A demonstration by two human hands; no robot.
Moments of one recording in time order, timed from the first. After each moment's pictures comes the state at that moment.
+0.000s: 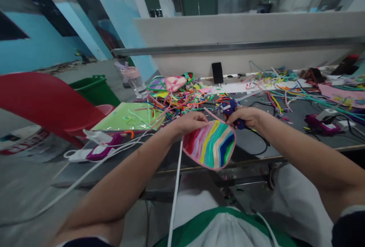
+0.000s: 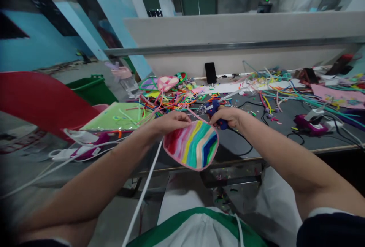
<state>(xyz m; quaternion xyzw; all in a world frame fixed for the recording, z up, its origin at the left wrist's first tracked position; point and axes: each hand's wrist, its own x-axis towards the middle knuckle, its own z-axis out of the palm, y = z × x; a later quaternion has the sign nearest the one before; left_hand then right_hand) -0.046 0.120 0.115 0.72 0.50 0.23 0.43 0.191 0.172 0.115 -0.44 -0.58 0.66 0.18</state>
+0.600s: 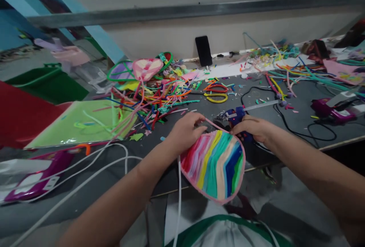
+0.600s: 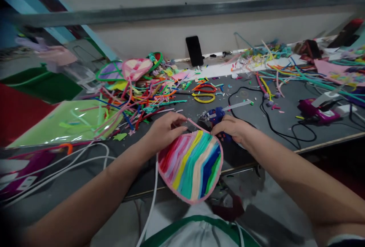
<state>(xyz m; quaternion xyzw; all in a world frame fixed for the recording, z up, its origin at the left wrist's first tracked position) -0.013 0.152 0.051 0.81 0.51 0.25 0.16 0.226 0.171 0.045 -0.52 -0.48 0.67 0.24</state>
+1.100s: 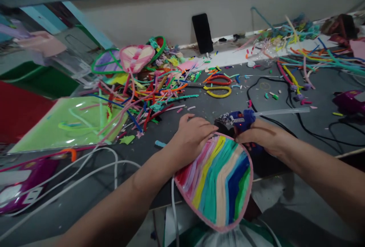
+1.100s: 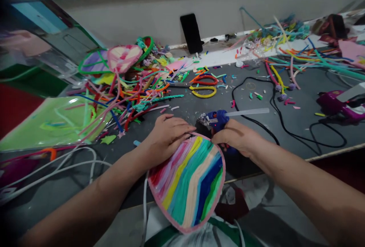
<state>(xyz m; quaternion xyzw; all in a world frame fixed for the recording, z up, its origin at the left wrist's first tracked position) -0.004 0.151 0.049 0.90 0.41 0.13 0.10 0.221 0.158 0.058 -0.51 -0.53 0.65 0.22</state>
